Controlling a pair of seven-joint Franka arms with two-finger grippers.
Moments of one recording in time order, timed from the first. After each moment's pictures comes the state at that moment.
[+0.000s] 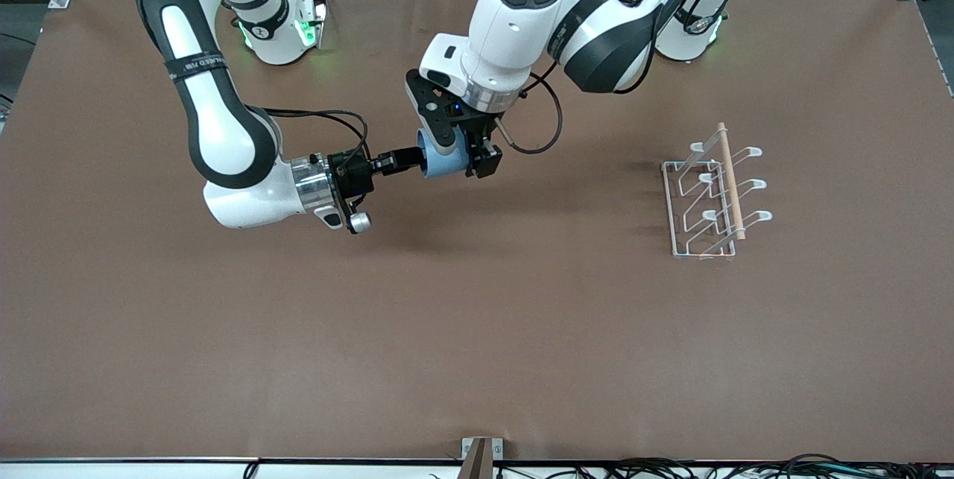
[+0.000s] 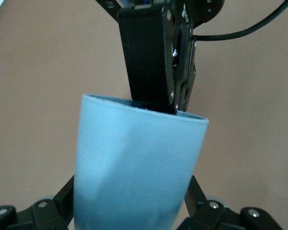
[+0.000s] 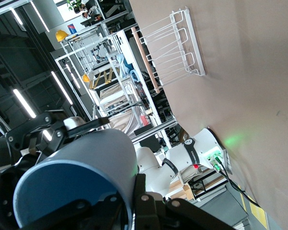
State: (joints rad) left arm -0.59 0.43 -0.28 -1.42 -0.03 2.08 0.31; right arm 0.41 0.40 -0.08 -1.85 1.52 1.63 -0.27
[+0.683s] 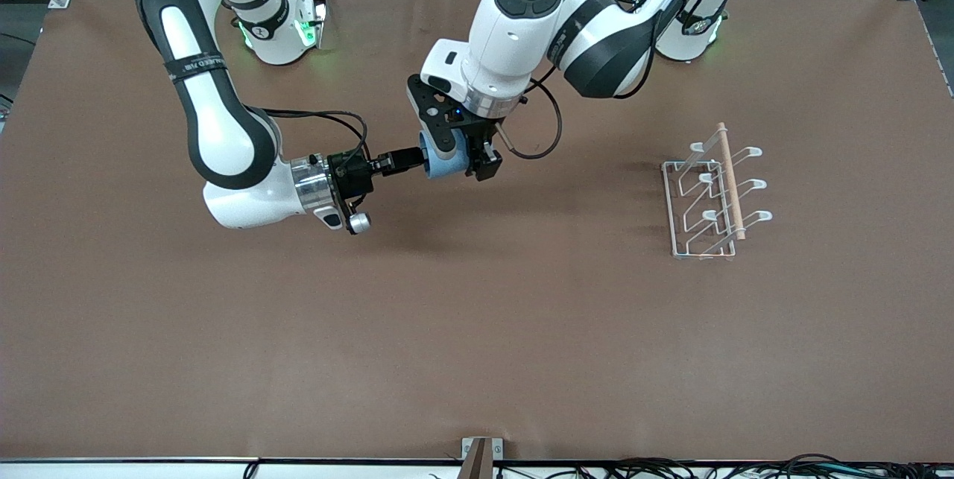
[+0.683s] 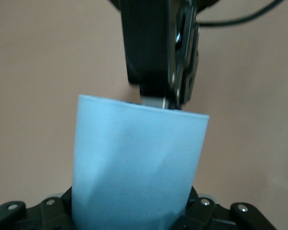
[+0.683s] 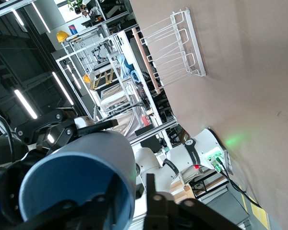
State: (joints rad) left arm -0.58 0.42 -0.27 -1.40 -0.03 1.99 0.32; right arm 0.41 0.40 -0.08 -1.85 1.53 1.63 -0.27
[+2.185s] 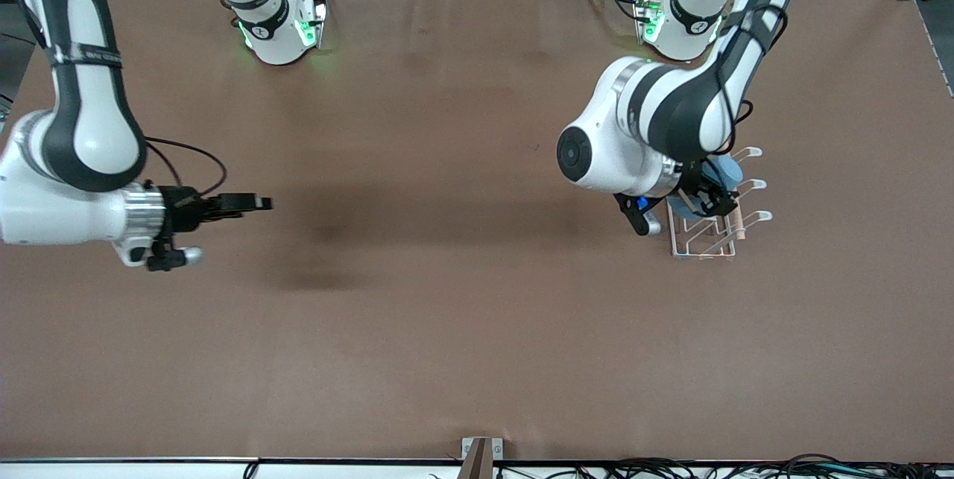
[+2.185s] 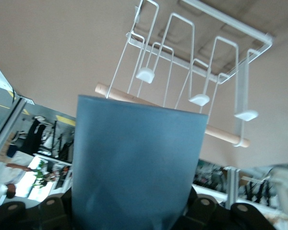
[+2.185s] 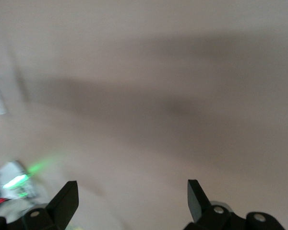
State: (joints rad) left arm -0.36 0.48 -0.25 -1.56 0.81 1.27 0.46; right arm 0.10 0.32 -0.17 -1.70 0.46 1.66 -0.28
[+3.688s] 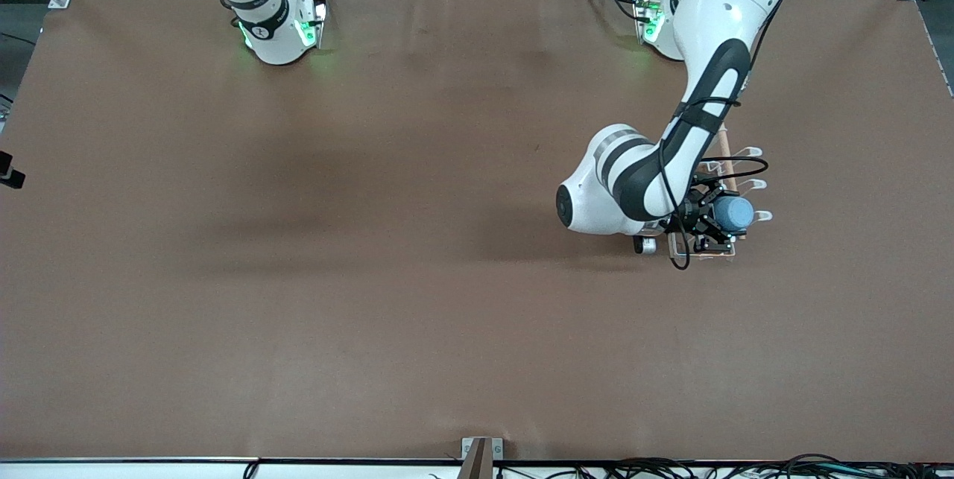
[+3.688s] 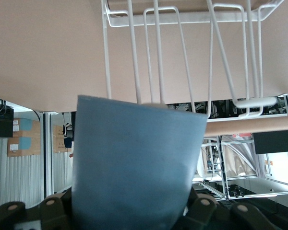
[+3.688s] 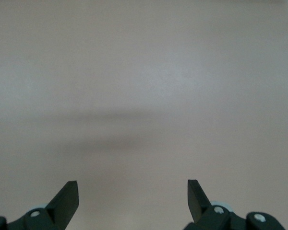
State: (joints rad) left arm -0.33 0.67 -0.26 -1.61 1.06 1.27 0.73; right arm 0.02 0.22 -0.26 -1.24 0.05 1.47 -0.18
